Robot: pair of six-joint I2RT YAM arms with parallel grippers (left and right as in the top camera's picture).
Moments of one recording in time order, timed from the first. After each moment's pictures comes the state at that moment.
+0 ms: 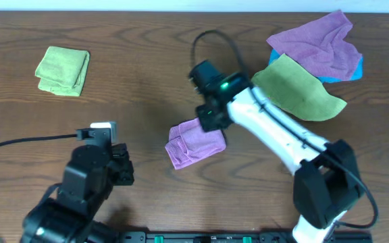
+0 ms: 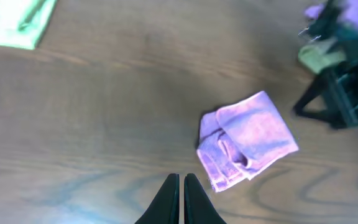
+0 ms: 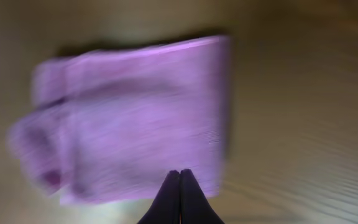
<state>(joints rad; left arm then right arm) -0.43 0.65 0.83 -0.92 -0.11 -0.44 0.59 1.89 1.51 -1.06 0.01 0.36</state>
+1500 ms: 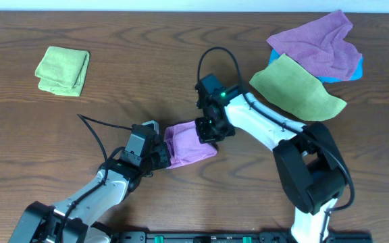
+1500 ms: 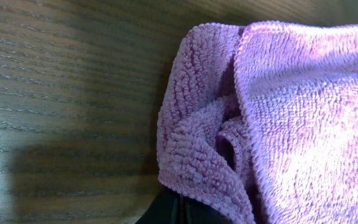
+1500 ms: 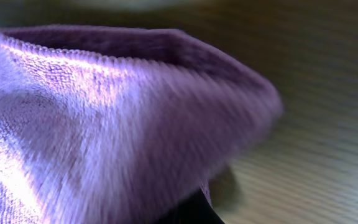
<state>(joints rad) -0.43 1.38 0.40 0.02 0.21 -0.68 0.59 2.00 1.34 -0.85 -0.24 0.37</state>
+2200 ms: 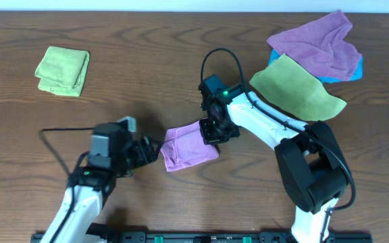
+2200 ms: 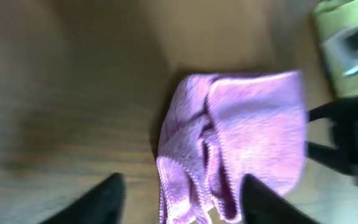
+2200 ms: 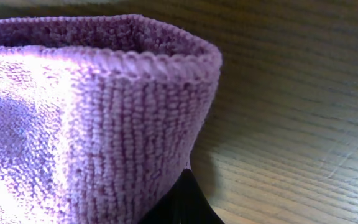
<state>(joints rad) -0.14 1.06 0.41 -0.22 0.48 -0.58 0.56 2.00 1.34 -0.90 -0.21 0.35</state>
